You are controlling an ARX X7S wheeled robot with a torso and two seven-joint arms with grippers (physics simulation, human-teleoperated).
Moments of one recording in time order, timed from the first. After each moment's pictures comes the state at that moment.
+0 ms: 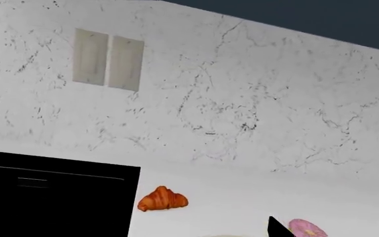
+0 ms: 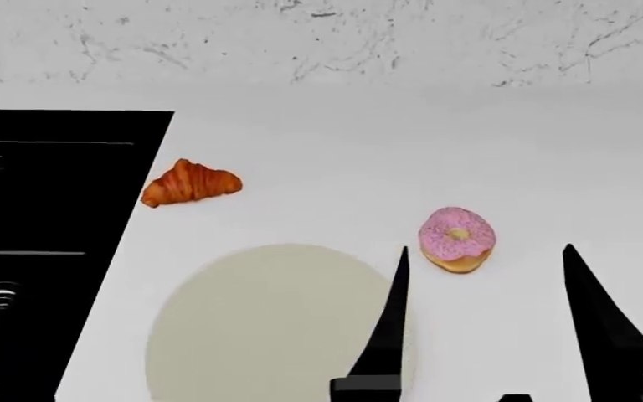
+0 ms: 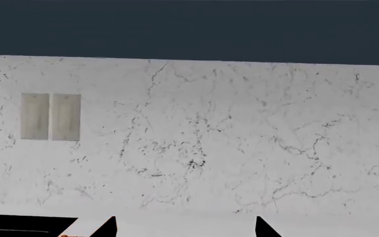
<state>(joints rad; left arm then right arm) -1.27 -1.07 1.74 1.02 -1.01 0.29 -1.46 0.51 0.95 -0.70 -1.02 0.84 0.31 1.16</state>
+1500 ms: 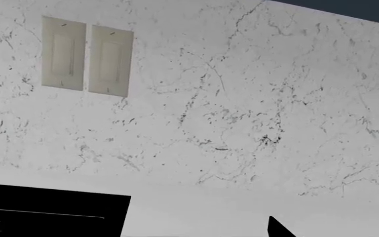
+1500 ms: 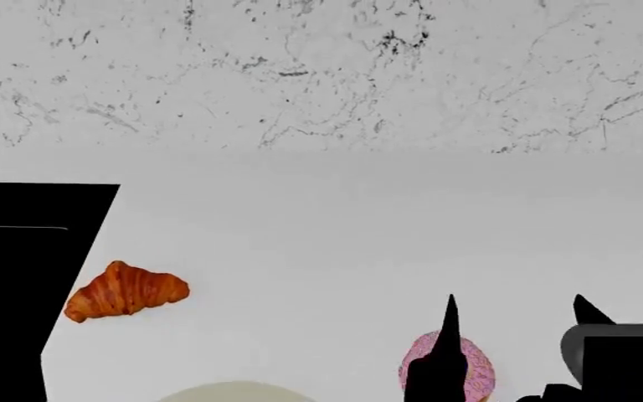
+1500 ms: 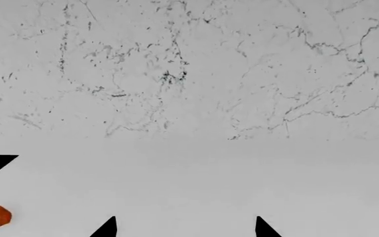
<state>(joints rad) -1.30 -1.07 1.78 1.04 -1.00 0.27 -1.51 0.51 1.15 -0.69 -0.81 1.28 0.18 0.98</state>
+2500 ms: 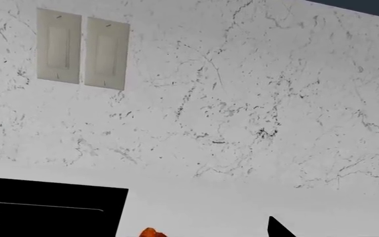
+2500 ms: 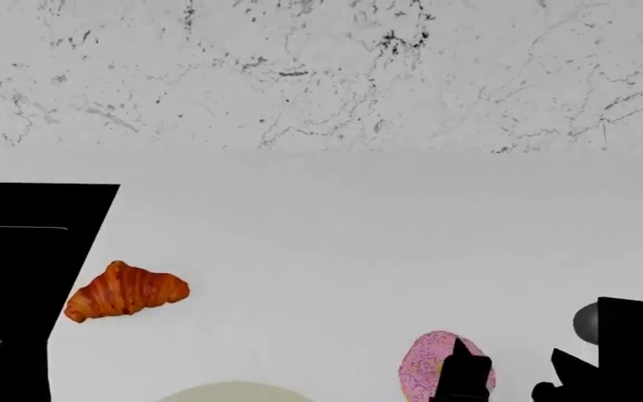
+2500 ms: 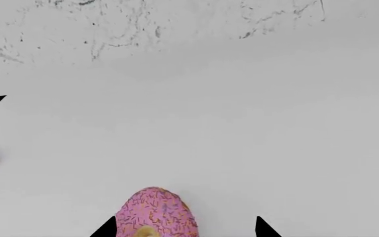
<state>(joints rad) -1.35 -1.05 1.89 1.04 -0.96 0.31 -1.55 0.56 1.13 -0.72 -0.46 1.60 0.27 0.67</state>
